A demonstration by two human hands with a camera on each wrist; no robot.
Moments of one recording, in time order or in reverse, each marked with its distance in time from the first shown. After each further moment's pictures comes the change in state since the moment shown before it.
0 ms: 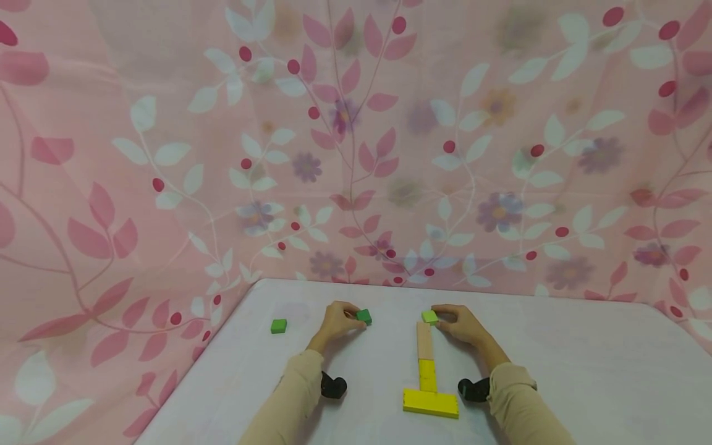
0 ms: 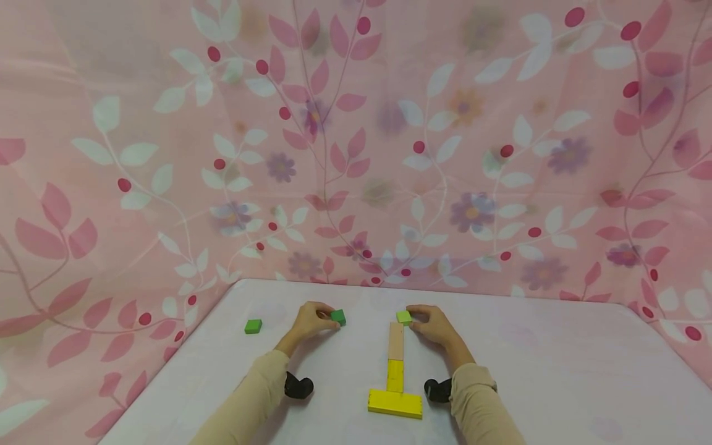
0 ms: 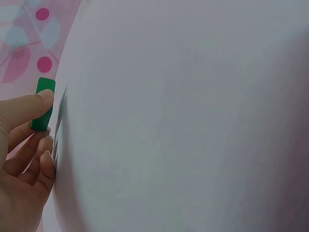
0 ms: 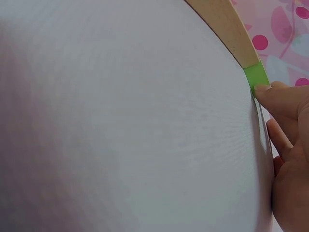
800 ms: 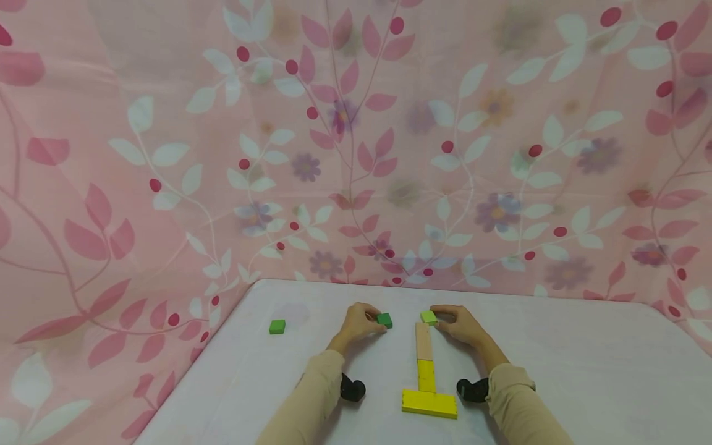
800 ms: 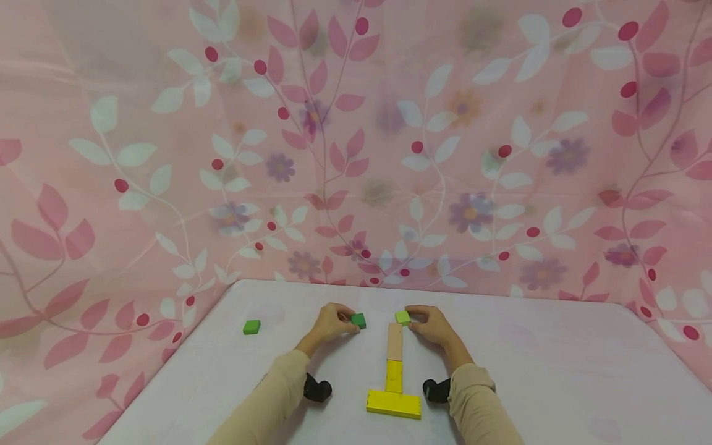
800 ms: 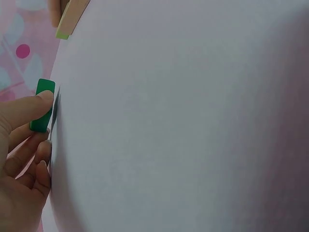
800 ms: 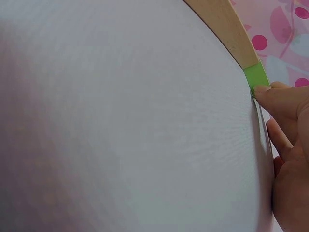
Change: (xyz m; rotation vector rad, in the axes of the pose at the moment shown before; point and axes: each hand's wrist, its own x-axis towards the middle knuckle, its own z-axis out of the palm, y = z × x) left_hand 0.009 0.027 0.038 0.021 -0.052 0.031; right_hand -0.002 -0.004 -0.001 -0.003 0.009 0.012
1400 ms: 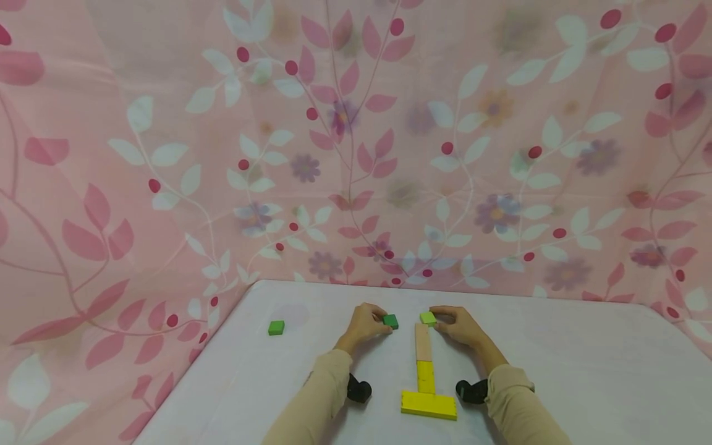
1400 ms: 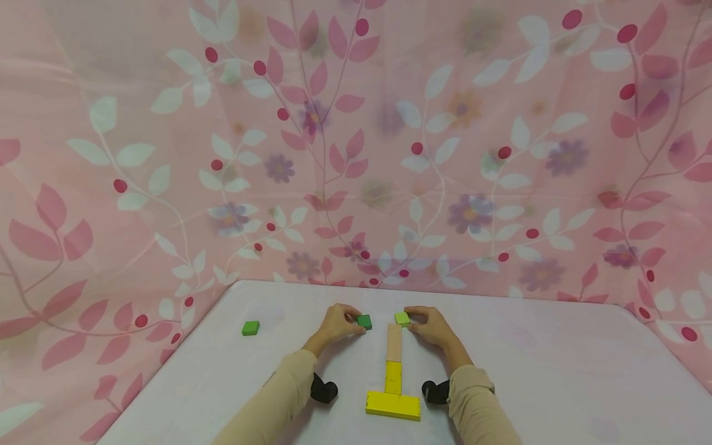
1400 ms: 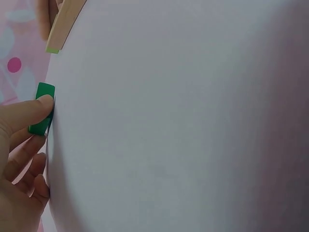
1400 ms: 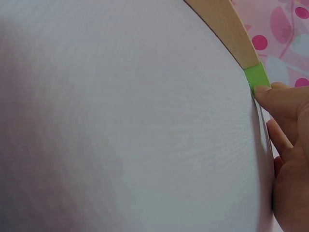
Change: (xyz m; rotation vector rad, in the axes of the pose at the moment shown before) left_hand 0.005 0.009 0.012 0.058 -0.007 -0.008; right_hand 0.000 -0.002 0.001 0.006 0.004 0.011
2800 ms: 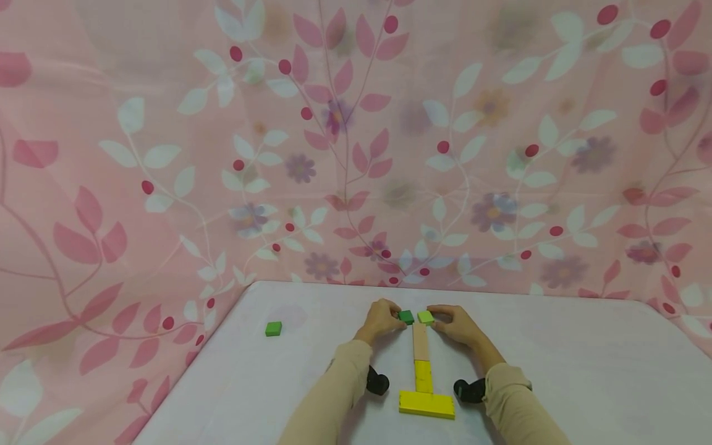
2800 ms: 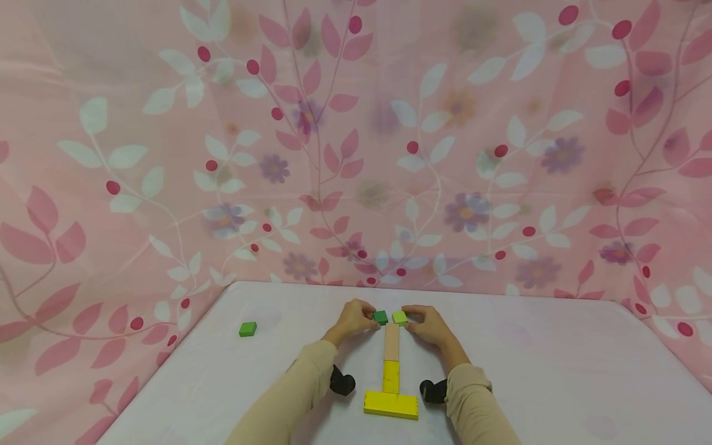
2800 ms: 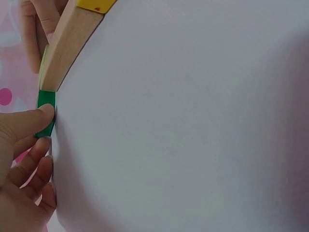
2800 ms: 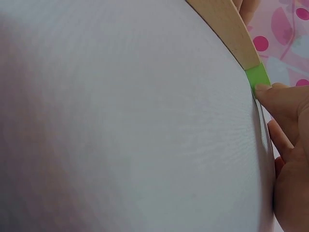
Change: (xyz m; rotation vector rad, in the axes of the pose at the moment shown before) left_hand 0.023 0.029 0.026 0.017 -0.080 -0.111; right_hand 0.001 0.000 0.001 0.001 -0.008 0.068
